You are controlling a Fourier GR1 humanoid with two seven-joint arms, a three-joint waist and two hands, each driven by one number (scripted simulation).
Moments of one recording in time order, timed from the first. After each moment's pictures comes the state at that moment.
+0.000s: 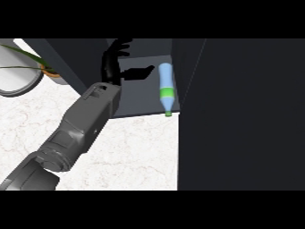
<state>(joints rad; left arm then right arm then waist) -1.13 0.05 -0.26 -0.12 0.46 0.67 -0.53 0.94 -0.15 0.12 -2.43 -0.16 0.37 -0.31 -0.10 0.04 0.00</state>
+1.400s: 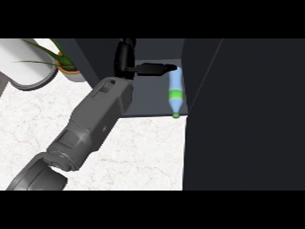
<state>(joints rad) -1.15 0.01 -0.16 -0.25 0.52 0.37 -0.68 0.97 -0.14 0.16 -2.43 -0.17 0.39 -0.28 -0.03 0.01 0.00</state>
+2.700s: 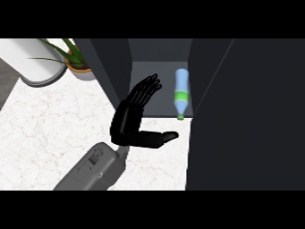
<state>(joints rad) -0.45 0.07 -0.54 -1.19 0.60 0.24 -0.55 0.99 -0.16 0.26 -2.47 -0.08 0.35 -0.26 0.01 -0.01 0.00</state>
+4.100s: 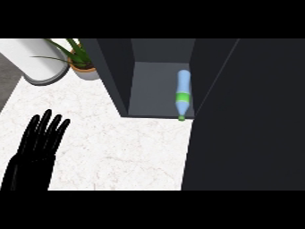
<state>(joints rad) 0.17 0.48 -0.36 -1.79 0.79 0.10 -0.50 0.91 -0.46 0.56 -2.50 0.03 0.54 -0.23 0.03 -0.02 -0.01</state>
